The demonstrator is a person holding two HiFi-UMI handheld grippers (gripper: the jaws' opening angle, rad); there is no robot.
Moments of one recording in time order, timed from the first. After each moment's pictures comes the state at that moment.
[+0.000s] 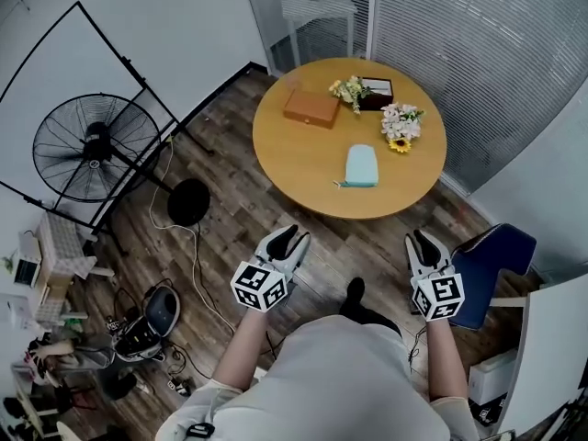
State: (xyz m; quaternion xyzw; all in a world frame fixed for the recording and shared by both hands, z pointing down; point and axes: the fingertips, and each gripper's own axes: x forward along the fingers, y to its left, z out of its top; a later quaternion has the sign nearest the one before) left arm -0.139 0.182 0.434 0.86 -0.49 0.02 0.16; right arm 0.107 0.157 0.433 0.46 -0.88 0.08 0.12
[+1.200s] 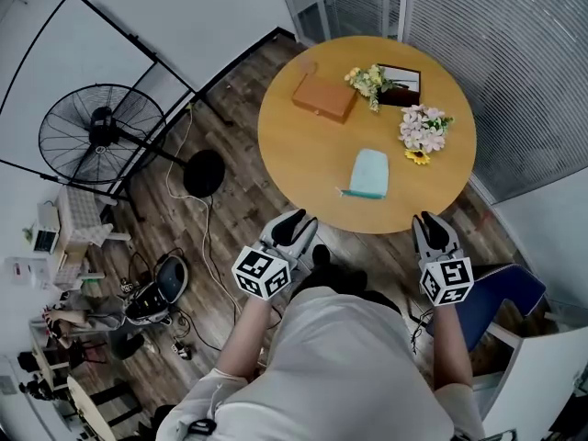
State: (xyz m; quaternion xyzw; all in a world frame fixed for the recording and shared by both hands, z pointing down) left arm -0.085 0.013 0.456 0.83 -0.53 0.06 0.19; right arm 0.145 -0.054 0.482 0.39 -0.90 0.14 0.12
